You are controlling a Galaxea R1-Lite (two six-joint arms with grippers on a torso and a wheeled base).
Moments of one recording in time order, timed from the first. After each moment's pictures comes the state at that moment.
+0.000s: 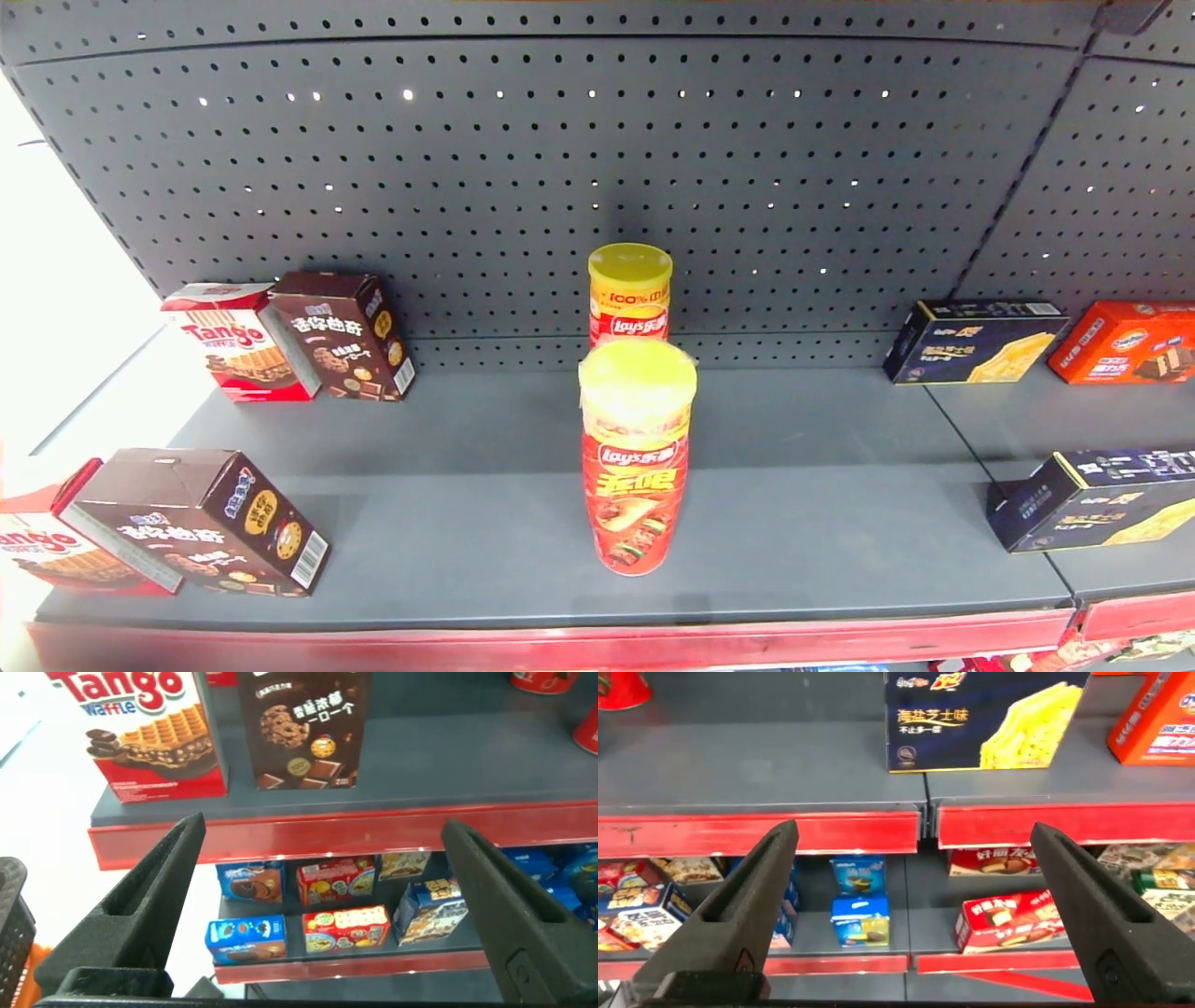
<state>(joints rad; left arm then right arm) 0.00 0.00 0.00 0.00 -0.03 0.02 0.00 0.00 0.00 0.00 -0.01 0.01</state>
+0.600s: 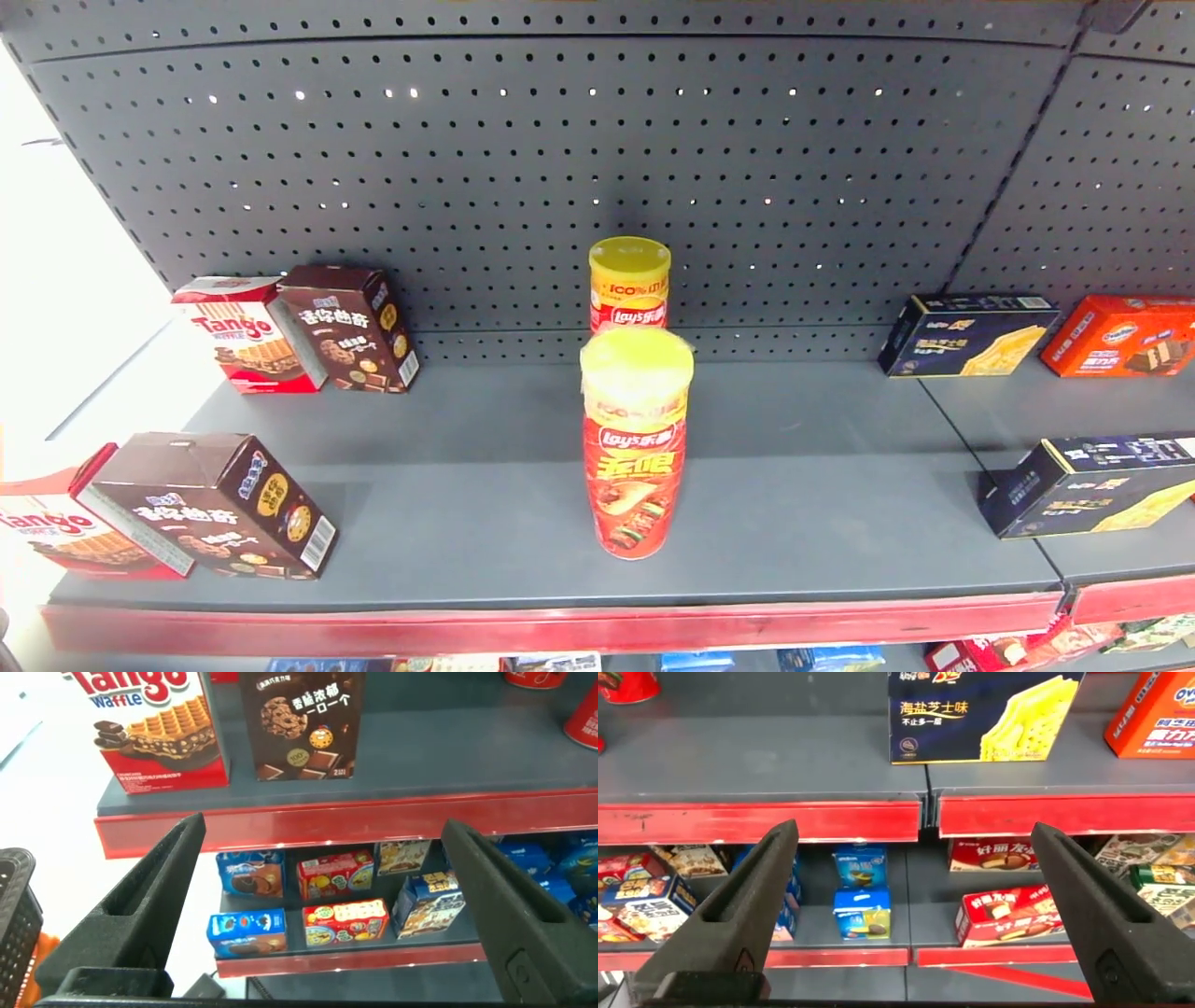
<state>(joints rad) 0.00 0.00 0.00 0.00 -0.03 0.02 0.00 0.00 0.00 0.00 0.00 0.00</state>
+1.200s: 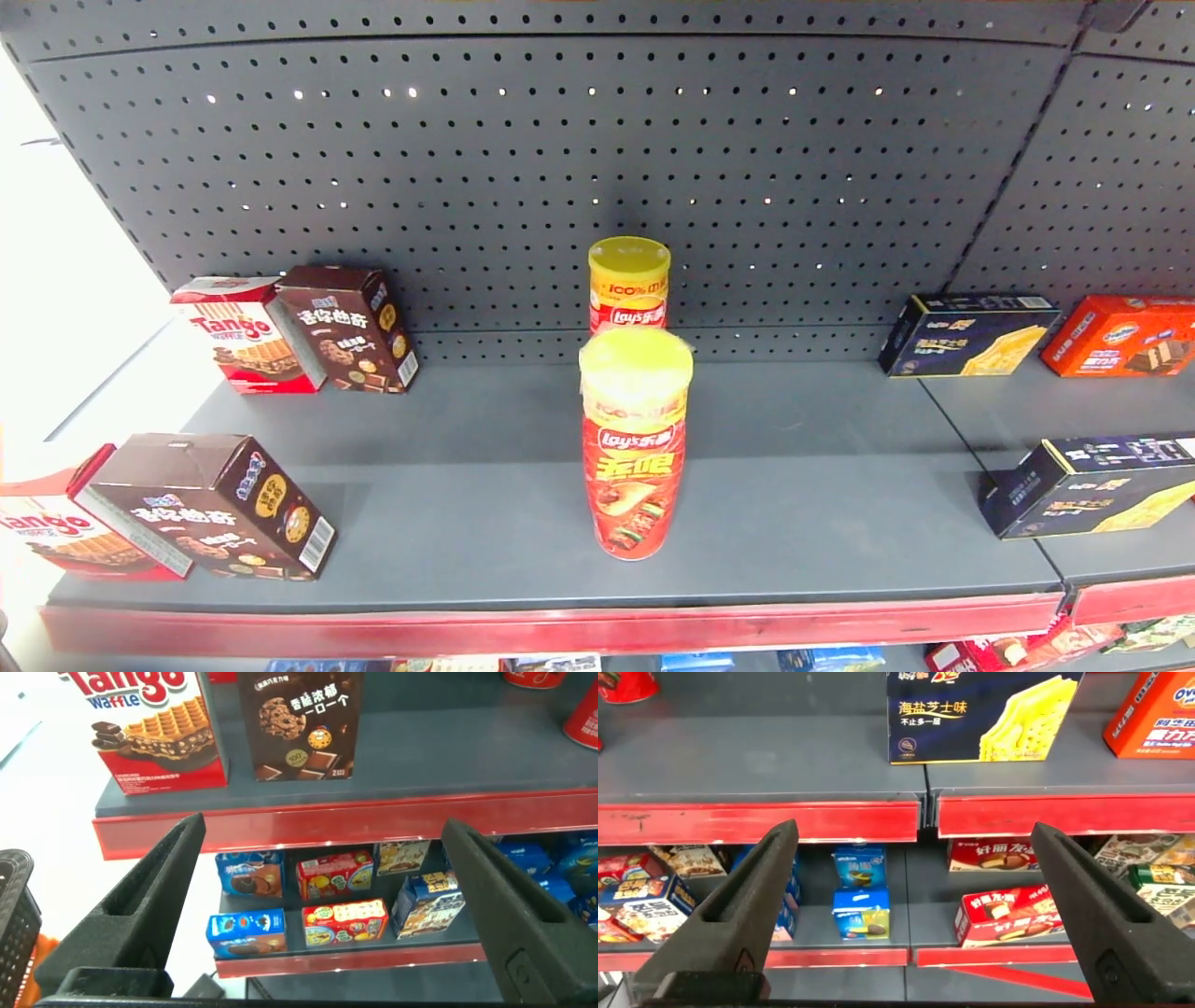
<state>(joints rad) 0.00 0.00 0.00 0.00 -0.03 0.02 0.00 0.00 0.00 0.00 0.00 0.00</state>
